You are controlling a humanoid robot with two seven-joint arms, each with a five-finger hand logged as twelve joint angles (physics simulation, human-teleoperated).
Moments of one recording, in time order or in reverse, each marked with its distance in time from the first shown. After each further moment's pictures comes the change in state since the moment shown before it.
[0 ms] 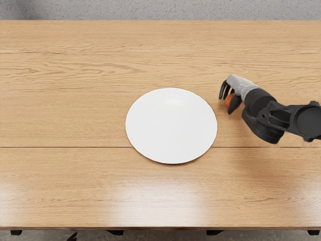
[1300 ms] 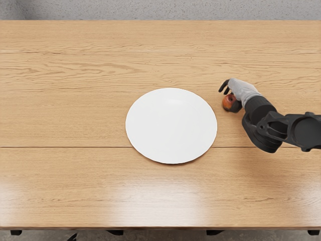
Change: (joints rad) left arm 0.005 0.000 0.000 0.000 0.000 0.000 0.000; right arm -0.059 0.016 -0.008 -0.015 -0.068 -0.087 0.002
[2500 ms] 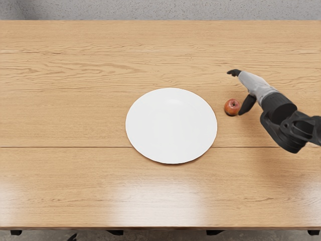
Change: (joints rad) left arm 0.000 0.000 0.000 0.000 0.000 0.000 0.000; right arm -0.033 -0.121 0.036 0.020 -0.004 -0.003 0.217
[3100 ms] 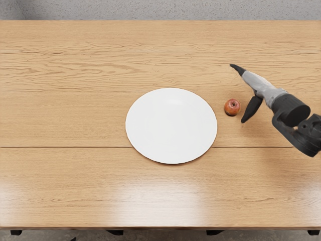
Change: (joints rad) left arm 0.017 0.000 -0.001 0.000 0.000 0.000 0.000; right arm -0.023 -0.130 0.047 0.091 0.026 0.035 0.176
